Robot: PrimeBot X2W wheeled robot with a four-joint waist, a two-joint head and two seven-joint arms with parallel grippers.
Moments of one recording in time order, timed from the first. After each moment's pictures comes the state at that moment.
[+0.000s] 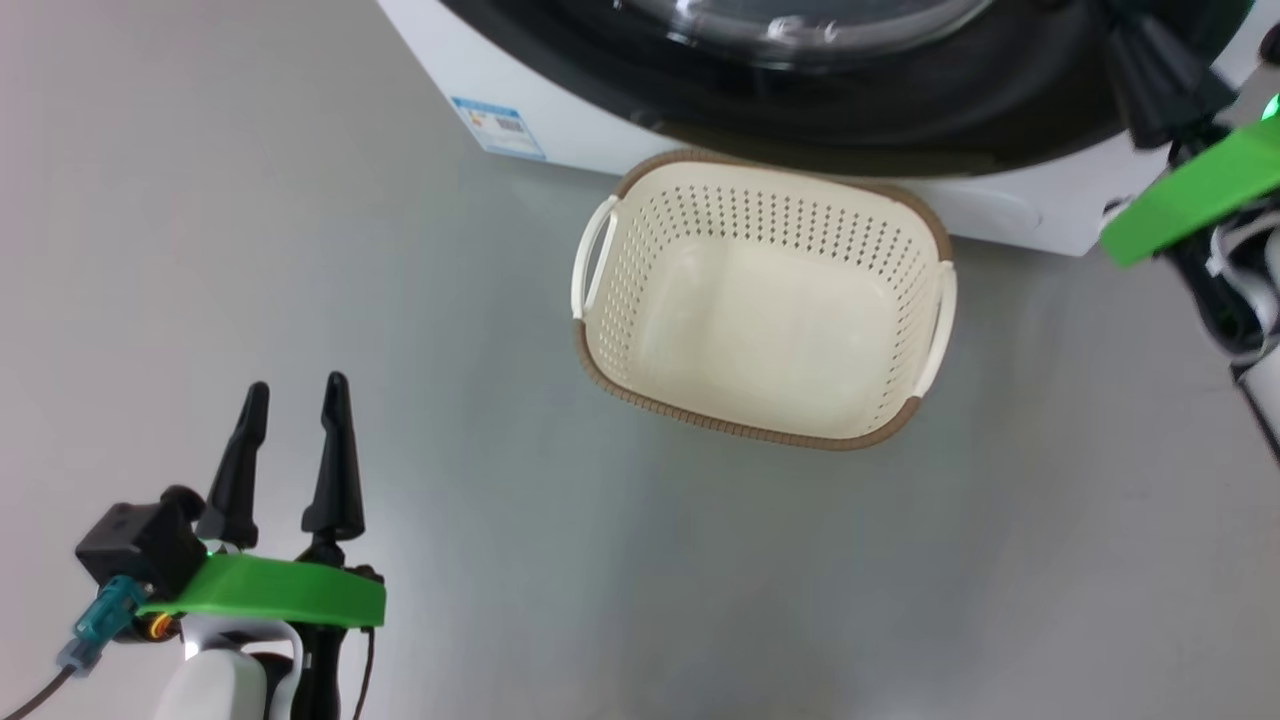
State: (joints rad) left arm -0.24 0.05 -0.06 0.17 -0.42 -0.13 -0.26; right arm -0.92 -0.52 0.44 0.52 0.58 0.13 -0.26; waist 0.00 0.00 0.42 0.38
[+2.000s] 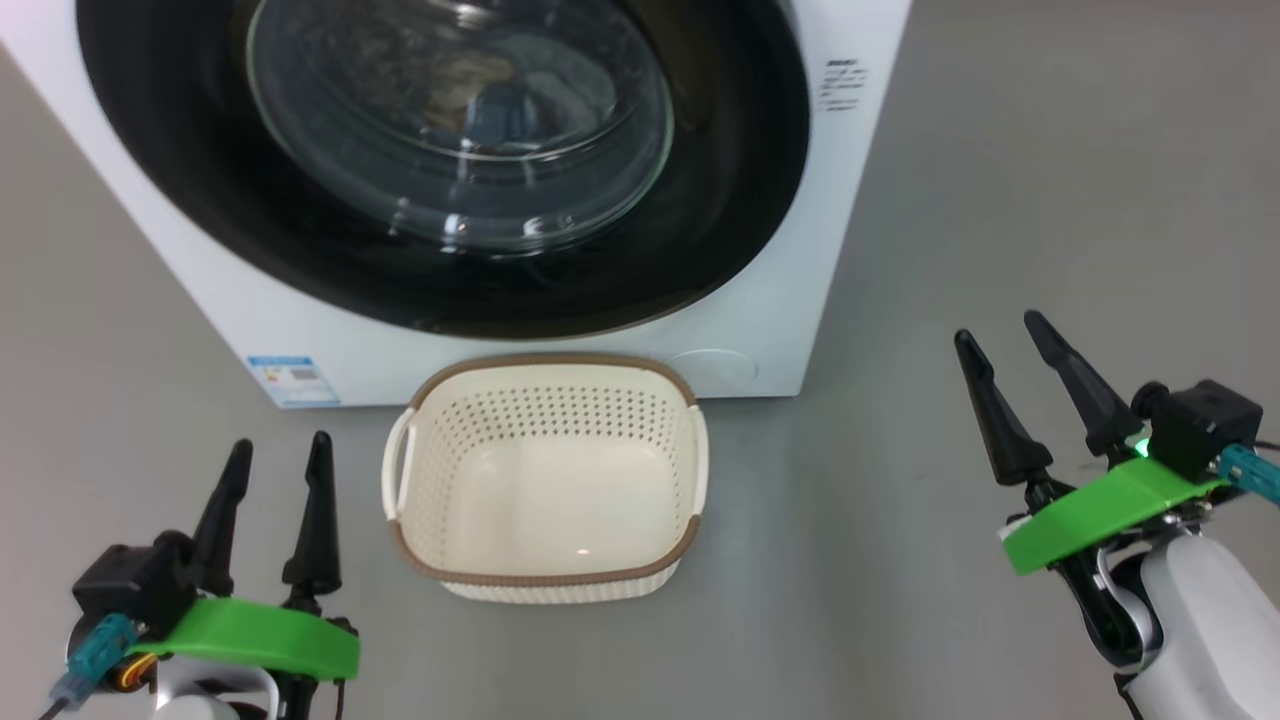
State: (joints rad) left arm -0.18 0.12 -0.08 0.20 -0.40 -0.13 -0.26; right arm -0.37 -0.31 0.20 0.31 0.47 0.14 -0.26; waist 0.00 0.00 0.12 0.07
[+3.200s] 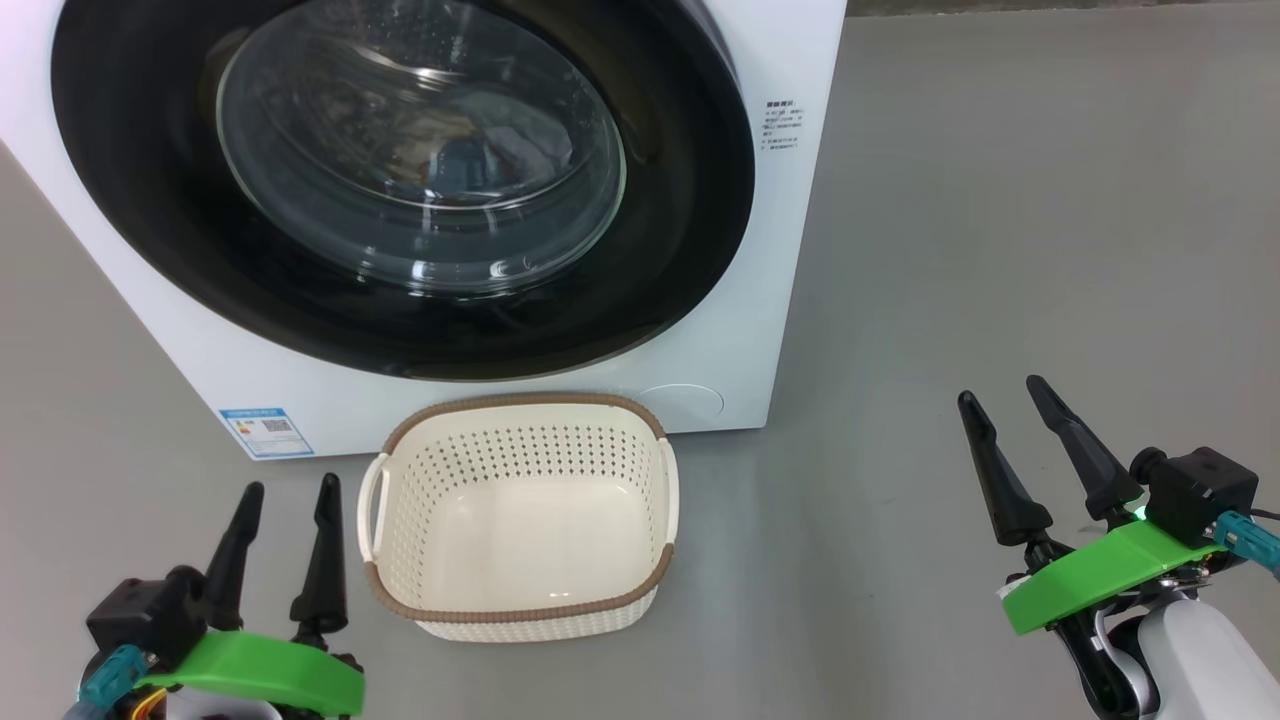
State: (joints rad) left arm -0.13 0.13 -0.09 0.22 -0.43 -0.13 -0.26; right arm -0.24 -0.27 0.15 0.26 0.44 0.13 -0.26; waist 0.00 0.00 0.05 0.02
